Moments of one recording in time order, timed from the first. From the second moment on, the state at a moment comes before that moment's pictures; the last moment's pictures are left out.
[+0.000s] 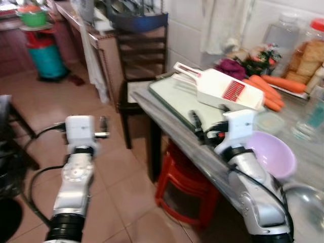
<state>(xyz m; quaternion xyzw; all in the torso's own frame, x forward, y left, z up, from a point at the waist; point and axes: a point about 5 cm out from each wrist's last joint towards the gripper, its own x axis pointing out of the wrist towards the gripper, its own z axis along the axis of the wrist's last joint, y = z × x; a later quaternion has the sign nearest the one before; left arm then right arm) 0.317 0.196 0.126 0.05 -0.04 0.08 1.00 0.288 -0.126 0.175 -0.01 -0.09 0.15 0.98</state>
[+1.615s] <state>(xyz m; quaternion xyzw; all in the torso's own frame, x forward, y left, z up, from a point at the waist) 0.314 0.188 0.107 0.05 -0.01 0.08 1.00 0.289 -0.138 0.167 0.00 -0.08 0.12 0.99</state>
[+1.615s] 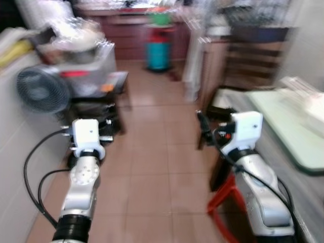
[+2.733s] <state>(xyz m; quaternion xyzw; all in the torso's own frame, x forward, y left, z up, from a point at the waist) 0.319 0.194 0.111 0.06 -0.02 0.08 0.99 0.293 -0.142 0.166 0.03 -0.08 0.09 0.99</state>
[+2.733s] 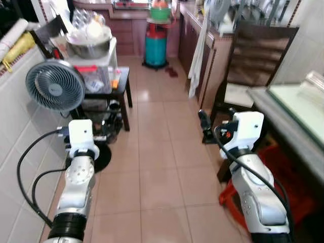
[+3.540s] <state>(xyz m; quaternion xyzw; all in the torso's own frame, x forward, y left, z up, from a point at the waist) 0.321 0.200 0.111 0.06 -0.02 0.10 0.99 0.293 -0.137 0.163 0.04 -0.07 0.11 0.99</state>
